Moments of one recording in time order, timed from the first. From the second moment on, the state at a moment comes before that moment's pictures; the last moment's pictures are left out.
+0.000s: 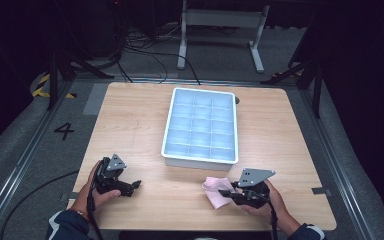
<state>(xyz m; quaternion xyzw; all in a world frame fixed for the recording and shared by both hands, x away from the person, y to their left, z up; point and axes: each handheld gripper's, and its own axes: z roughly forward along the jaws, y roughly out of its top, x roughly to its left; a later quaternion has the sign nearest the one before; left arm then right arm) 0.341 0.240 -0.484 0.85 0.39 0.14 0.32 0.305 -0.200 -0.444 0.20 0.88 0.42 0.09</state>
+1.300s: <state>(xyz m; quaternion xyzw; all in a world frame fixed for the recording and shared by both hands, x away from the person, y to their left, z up) 0.341 0.240 -0.484 0.85 0.39 0.14 0.32 0.300 -0.223 -0.405 0.18 0.85 0.48 0.12</state>
